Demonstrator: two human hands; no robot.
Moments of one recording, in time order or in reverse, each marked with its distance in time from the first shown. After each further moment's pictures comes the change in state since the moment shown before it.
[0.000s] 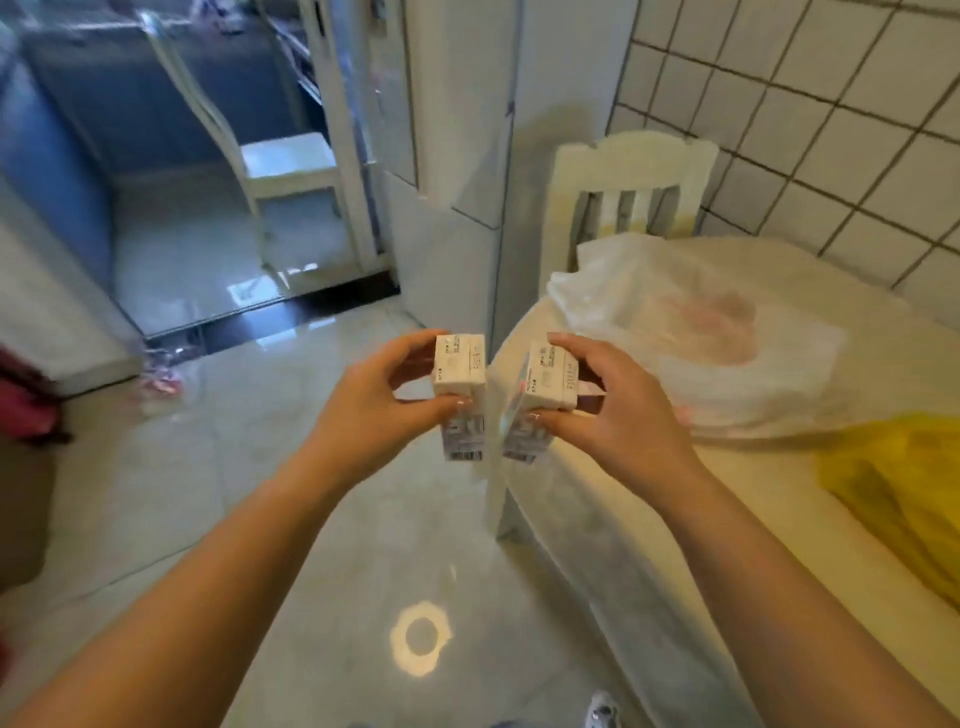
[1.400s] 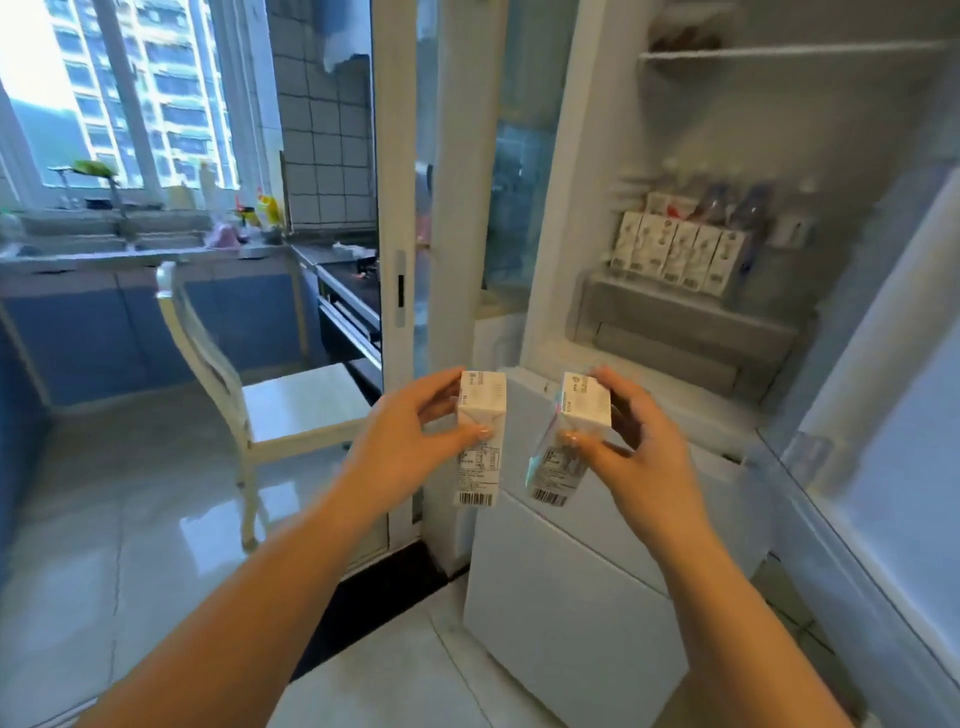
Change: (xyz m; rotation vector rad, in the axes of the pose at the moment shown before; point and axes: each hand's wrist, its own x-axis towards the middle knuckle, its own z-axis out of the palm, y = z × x) left_hand 0.731 -0.212 -0.456 -0.108 0.019 0.240; right_hand 0.809 -0.121 0.266 0.219 0.386 -0.065
